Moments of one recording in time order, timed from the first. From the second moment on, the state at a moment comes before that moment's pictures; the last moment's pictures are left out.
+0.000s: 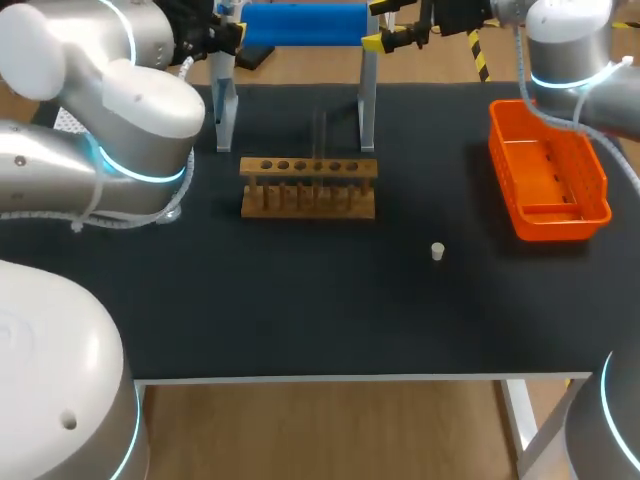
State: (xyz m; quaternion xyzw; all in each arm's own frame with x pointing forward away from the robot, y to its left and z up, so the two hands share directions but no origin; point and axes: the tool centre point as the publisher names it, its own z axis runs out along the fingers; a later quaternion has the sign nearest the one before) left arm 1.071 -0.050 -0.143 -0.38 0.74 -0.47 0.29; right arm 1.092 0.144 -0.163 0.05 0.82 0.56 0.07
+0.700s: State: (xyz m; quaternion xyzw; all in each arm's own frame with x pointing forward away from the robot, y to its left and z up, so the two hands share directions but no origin) left arm 1.108 -0.062 -0.152 -0.42 0.73 -0.44 0.30; right arm 1.092 0.144 -0.163 0.05 0.82 0.56 0.07
